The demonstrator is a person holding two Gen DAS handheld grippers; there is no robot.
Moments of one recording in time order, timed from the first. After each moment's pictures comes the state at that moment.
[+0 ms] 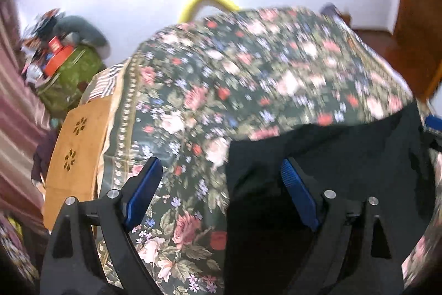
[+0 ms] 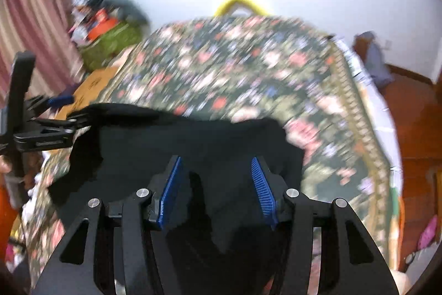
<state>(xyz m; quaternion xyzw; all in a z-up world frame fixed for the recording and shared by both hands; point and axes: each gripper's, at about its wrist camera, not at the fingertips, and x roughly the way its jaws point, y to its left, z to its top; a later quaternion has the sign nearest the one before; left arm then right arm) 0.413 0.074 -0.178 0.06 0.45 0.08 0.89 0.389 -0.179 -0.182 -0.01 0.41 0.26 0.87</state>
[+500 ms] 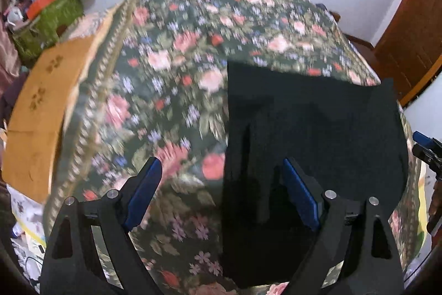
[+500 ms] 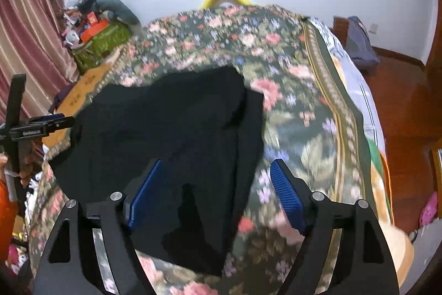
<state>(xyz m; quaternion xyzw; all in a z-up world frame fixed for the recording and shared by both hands) 0.357 0.109 -0.227 -0.06 0.52 0.01 0.85 0.353 -0.221 -0.206 0.00 0.46 0.24 0.86</state>
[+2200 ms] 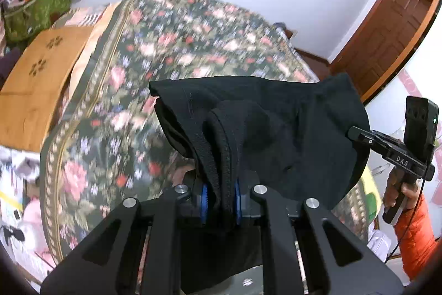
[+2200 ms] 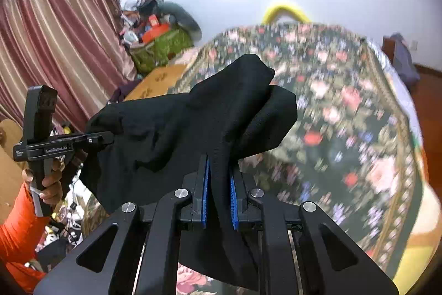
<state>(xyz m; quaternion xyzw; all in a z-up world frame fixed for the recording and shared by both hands) 0.199 0.123 -0.165 -0.14 0.47 -0.07 0.87 0.250 -0.151 -0.158 0.02 0.43 0.37 0.83</state>
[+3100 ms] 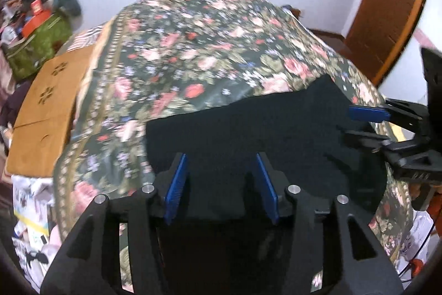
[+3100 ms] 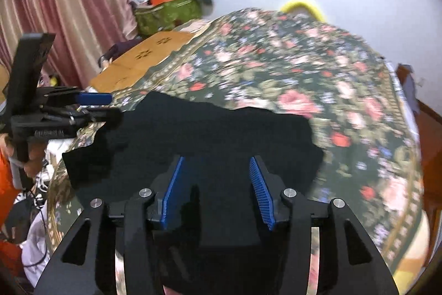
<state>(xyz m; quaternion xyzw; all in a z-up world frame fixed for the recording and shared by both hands) 0.219 0.085 -0.196 -0.02 0.47 -0.04 0.88 0.246 -0.081 -0.191 -0.09 0.42 0.39 0.81</state>
